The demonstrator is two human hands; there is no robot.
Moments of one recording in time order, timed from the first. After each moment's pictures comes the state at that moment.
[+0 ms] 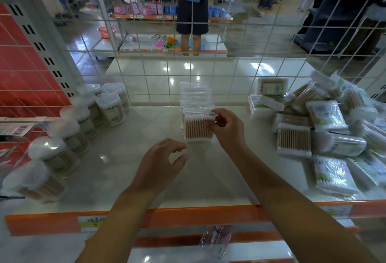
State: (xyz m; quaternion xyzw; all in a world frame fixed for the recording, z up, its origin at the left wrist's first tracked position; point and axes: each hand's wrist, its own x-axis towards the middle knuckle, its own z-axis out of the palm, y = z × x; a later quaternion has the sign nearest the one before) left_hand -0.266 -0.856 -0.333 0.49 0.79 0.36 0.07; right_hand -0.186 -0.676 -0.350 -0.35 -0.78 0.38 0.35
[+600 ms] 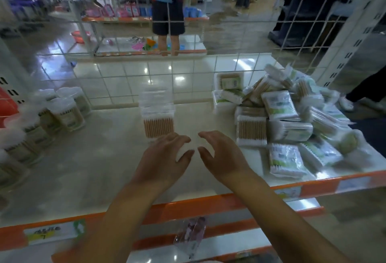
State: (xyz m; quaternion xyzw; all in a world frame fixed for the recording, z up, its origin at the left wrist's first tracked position) left_hand -0.193 -0.803 -0.314 0.57 0.77 0.28 0.03; right_hand -0.075 -0.706 -0.320 -0.34 -0.90 0.23 0.14
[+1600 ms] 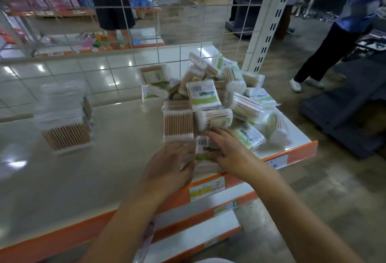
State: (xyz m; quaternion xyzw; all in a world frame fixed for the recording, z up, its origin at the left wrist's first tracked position) left_hand -0.060 -0.706 -0.340 0.65 0.71 0.24 0.12; right_hand 0.083 -0.605 -0.341 -0.37 -0.90 0.21 0.08
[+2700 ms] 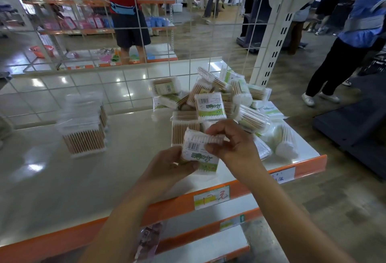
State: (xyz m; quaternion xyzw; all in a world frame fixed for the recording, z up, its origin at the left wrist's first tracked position) left_hand -0.076 -0.713 -0.333 0.49 0.62 0.47 0.39; right_hand 0.074 -0.626 -0.309 -0.28 -0.74 0.46 0.40
